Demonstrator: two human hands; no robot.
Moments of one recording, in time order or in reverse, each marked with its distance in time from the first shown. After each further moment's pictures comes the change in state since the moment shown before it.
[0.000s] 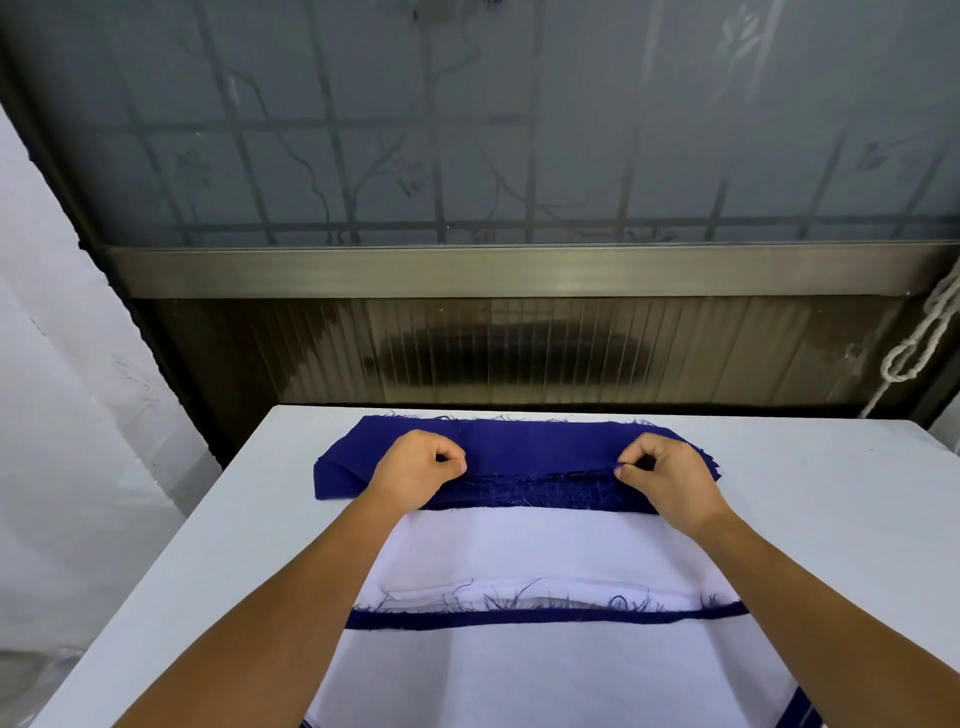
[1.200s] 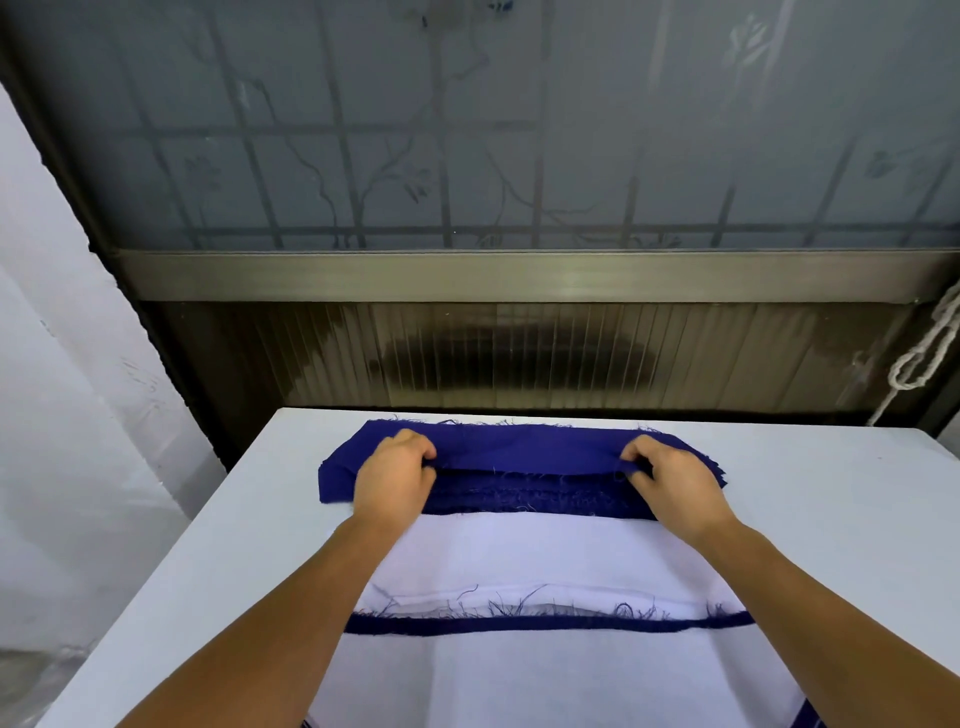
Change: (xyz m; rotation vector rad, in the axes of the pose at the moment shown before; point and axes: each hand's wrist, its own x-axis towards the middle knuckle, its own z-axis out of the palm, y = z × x) left_hand -0.008 -0.025 0.004 0.342 0.300 0.016; right_hand 0.003 -0.001 -0.001 -0.423 -0.023 -0.110
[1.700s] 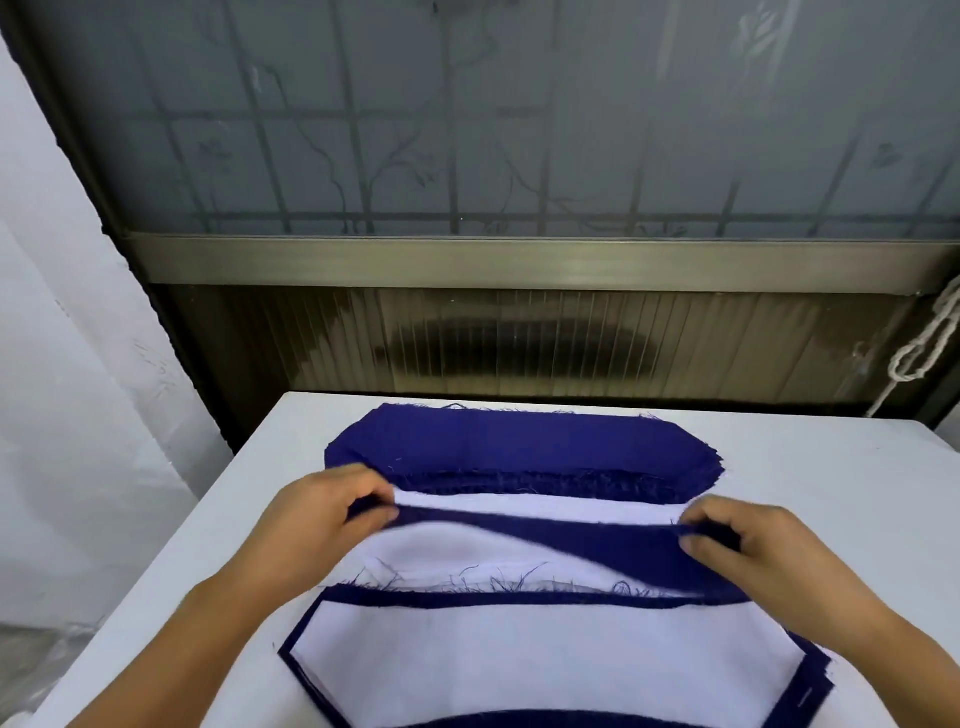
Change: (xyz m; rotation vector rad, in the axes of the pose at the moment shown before) left_hand -0.094 -0.013 -0.112 -0.119 -0.136 0.203; right_hand -0.113 -0.013 -0.074 0.247 -0.189 -0.067
